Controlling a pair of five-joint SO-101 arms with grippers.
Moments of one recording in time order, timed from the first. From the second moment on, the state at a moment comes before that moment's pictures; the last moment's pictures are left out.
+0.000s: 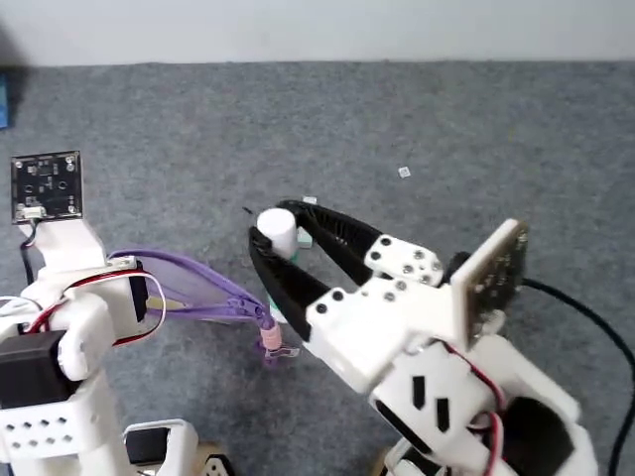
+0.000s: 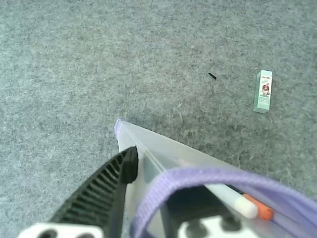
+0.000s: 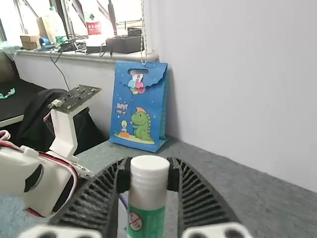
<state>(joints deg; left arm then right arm) -11.1 -48.7 20.9 97.0 8.0 -48.4 -64.2 21.9 50.0 -8.4</state>
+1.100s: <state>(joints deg) -11.1 -48.7 20.9 97.0 9.5 -56.8 -64.5 62.4 -0.3 -3.1</state>
